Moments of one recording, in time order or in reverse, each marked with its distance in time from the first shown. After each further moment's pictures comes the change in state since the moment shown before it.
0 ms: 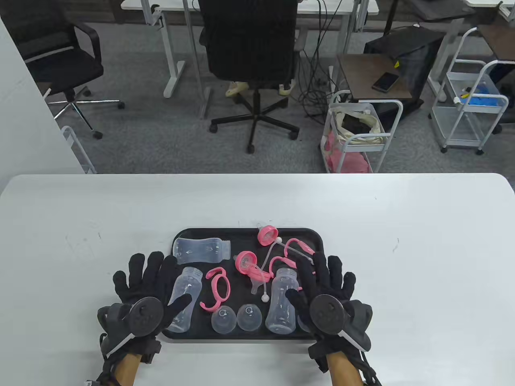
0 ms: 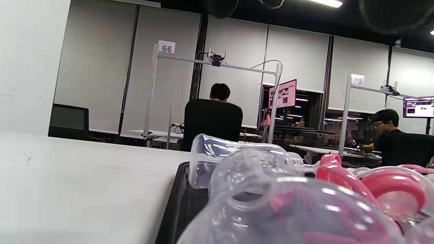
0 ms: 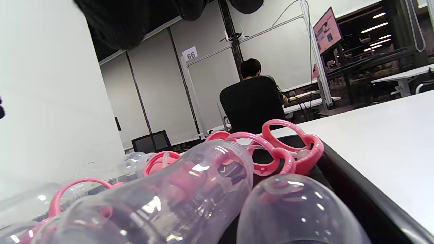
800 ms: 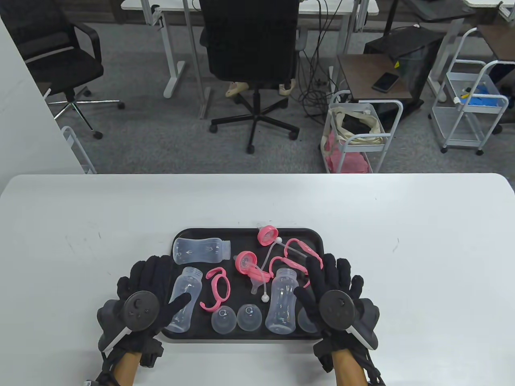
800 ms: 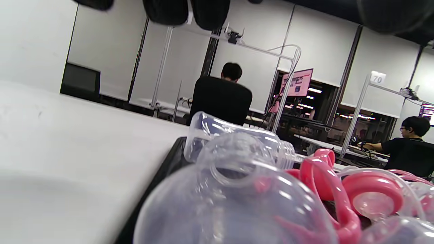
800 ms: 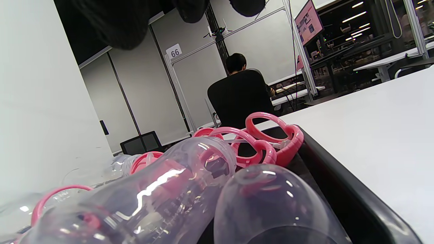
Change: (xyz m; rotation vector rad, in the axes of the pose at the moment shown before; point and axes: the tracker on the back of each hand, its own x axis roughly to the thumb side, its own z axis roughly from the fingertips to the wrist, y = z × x) left_hand -0.004 -0.004 -0.004 -0.148 0.072 0.154; right_hand -0.012 0.000 -0.001 0.019 0.054 -0.046
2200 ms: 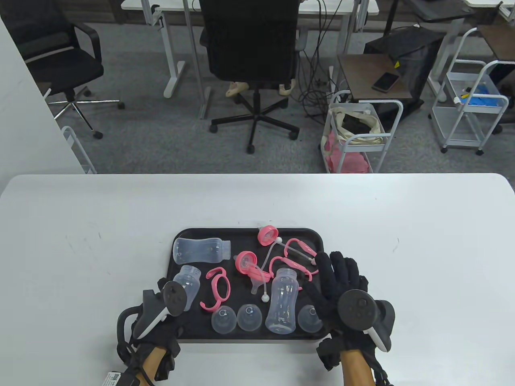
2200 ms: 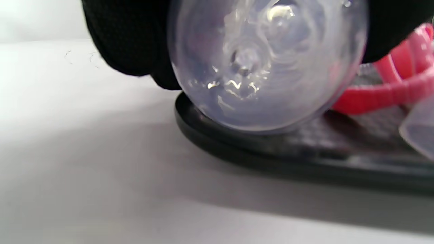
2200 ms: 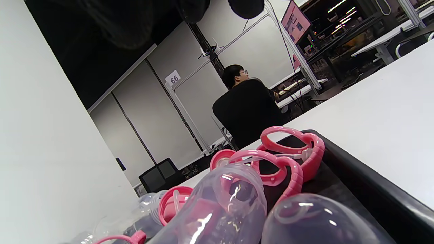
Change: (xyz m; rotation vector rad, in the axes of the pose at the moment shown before) left_hand 0.009 -0.044 -0.015 -0.285 0.284 -0.195; right_hand -0.020 -0.013 0.004 -0.068 0.022 -0.226
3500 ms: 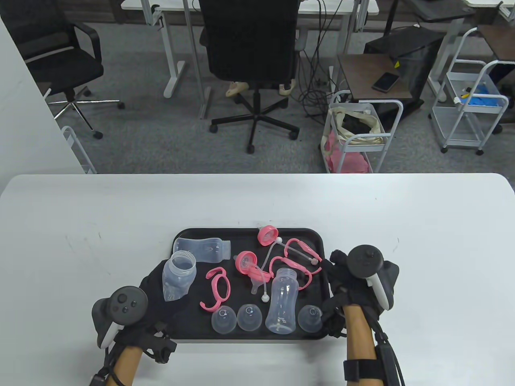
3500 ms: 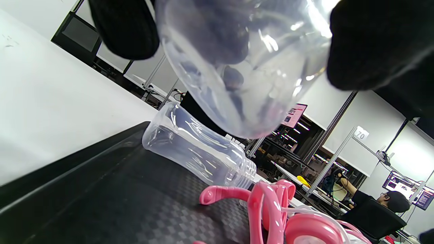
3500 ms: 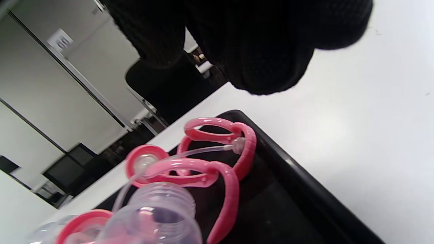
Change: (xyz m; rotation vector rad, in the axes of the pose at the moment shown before) left_hand -0.033 0.028 0.010 0.316 -0.340 0.517; right_hand -0.034 0.001 -0.081 0.203 0.441 0.038
